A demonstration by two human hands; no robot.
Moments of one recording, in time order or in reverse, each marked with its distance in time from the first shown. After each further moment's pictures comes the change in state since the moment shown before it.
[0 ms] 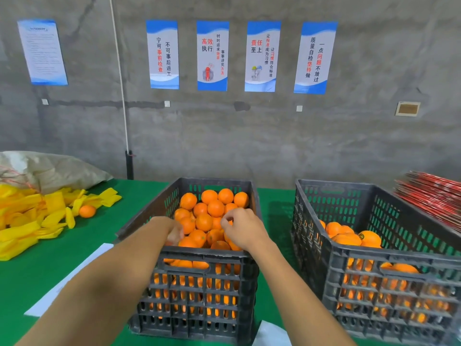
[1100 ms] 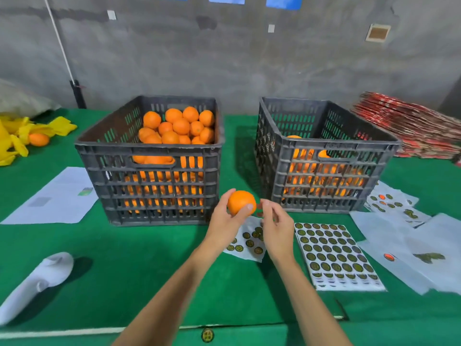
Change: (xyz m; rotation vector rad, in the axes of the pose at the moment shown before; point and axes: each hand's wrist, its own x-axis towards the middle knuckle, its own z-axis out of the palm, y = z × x) left_hand -0.155 0.210 0.228 -1.447 0.172 0.398; right_hand -0.264 0.124 0.062 0.689 0.532 0.394
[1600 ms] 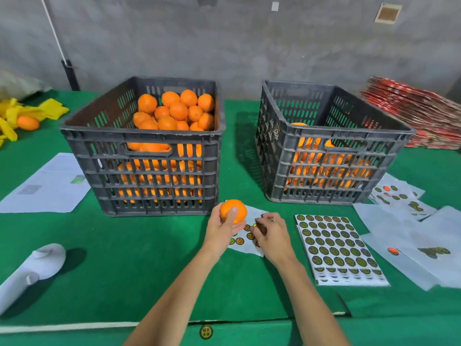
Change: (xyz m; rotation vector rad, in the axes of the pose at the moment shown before) left_hand 0.001 -0.061 0.009 -0.301 0.103 -0.216; right_hand -0.003 0.049 -0.008 -0.678 -0.393 0.043
